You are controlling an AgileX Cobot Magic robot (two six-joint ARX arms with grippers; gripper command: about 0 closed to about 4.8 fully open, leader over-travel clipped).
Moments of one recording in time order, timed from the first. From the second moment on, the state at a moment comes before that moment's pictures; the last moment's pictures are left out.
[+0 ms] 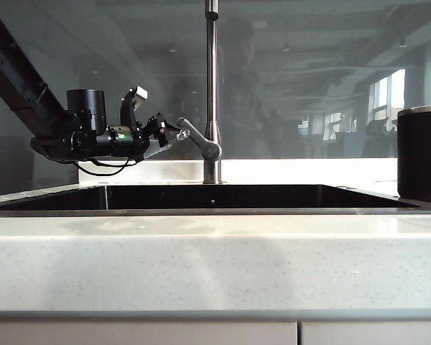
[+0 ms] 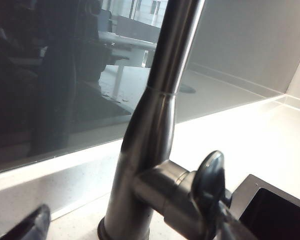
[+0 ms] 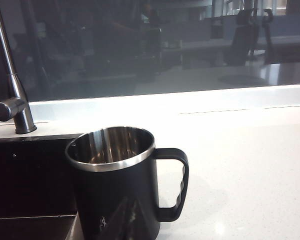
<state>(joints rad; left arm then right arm) -0.14 2.55 2.00 0.73 0.76 -0.30 -0.04 0.00 0.00 0.14 0.02 0.05</state>
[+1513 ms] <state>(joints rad) -0.14 2.55 2.00 0.73 0.76 -0.30 -0.04 0.00 0.00 0.11 0.02 0.05</state>
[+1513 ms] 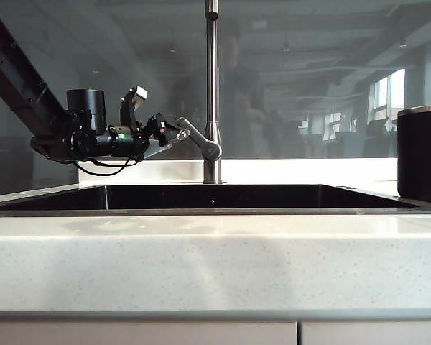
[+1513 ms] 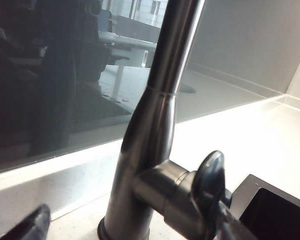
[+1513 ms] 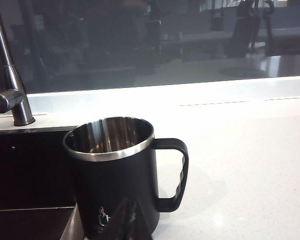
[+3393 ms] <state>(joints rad) -0.14 1.85 2.01 -0.57 -0.07 -0.16 -0.04 0.00 0.00 0.11 0.02 0.05</state>
